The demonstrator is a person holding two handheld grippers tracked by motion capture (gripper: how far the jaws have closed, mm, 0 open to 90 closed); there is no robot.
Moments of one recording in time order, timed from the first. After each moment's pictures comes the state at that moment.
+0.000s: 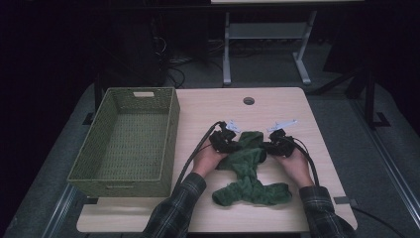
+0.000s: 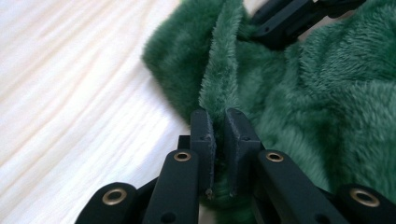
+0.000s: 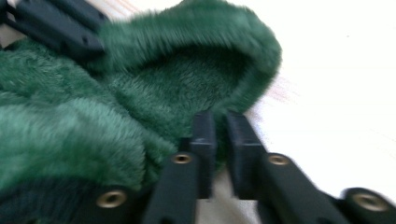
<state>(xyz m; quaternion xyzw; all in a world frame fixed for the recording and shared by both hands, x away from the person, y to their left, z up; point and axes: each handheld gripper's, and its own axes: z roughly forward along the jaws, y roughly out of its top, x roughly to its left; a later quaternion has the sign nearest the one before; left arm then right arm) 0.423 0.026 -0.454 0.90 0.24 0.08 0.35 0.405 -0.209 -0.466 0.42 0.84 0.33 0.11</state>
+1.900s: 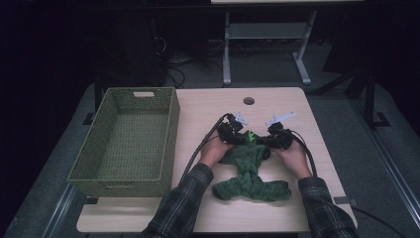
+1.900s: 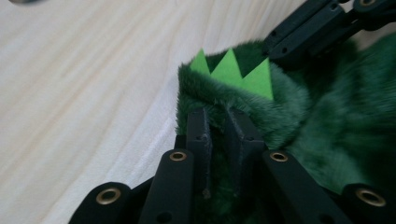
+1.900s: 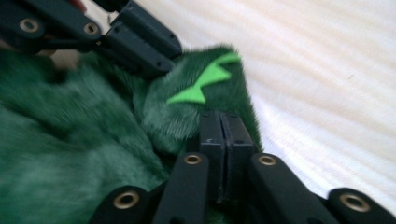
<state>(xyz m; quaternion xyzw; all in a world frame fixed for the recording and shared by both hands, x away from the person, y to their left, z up) 0.453 0.002 -0.449 0.91 0.22 0.10 0.34 0.428 -0.209 -0.458 0.39 0.84 0.35 0.09</state>
